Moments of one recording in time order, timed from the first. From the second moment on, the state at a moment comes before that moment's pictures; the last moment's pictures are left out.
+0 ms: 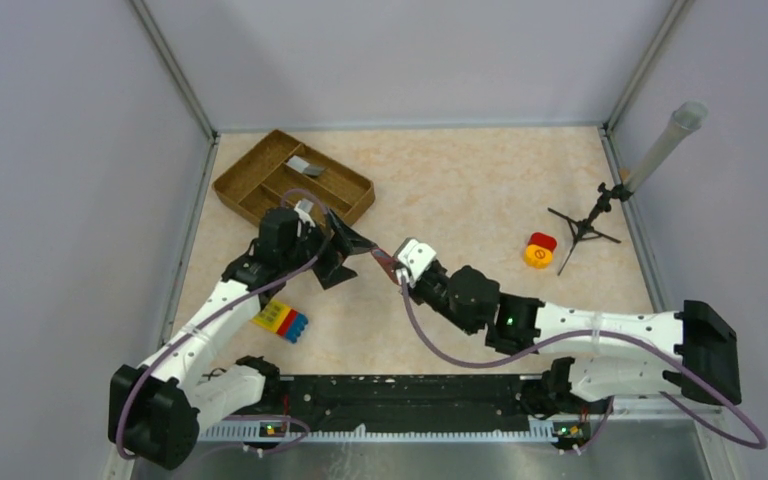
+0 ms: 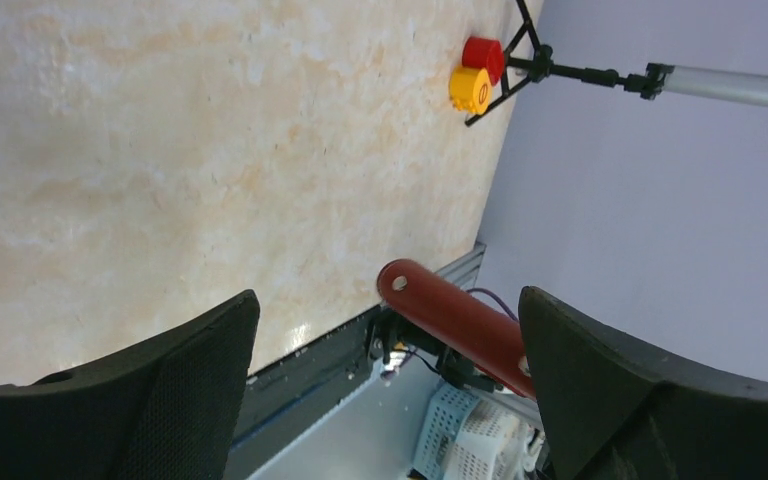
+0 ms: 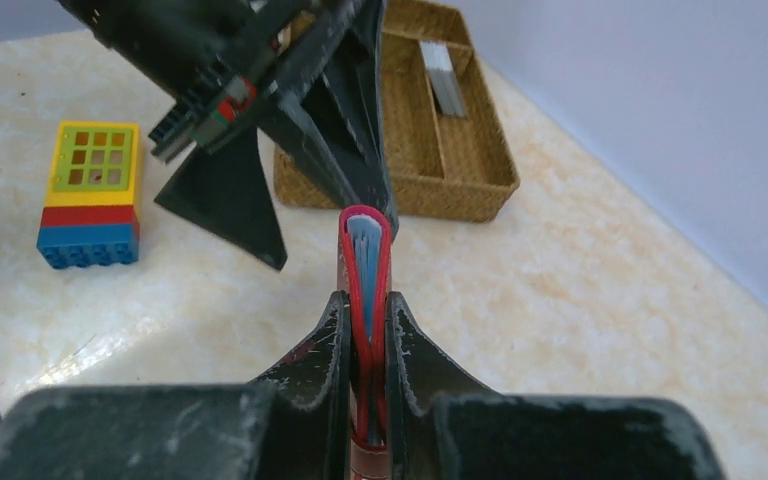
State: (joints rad) left arm -0.37 1.03 0.73 -0.28 0.46 -1.10; right arm 1.24 1.13 0.73 0.28 0.41 -0.18
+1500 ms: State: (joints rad) left arm -0.33 0.92 0.51 -0.14 0.52 -1.42; right arm 1.44 1.37 0.72 0.55 0.56 -0.62
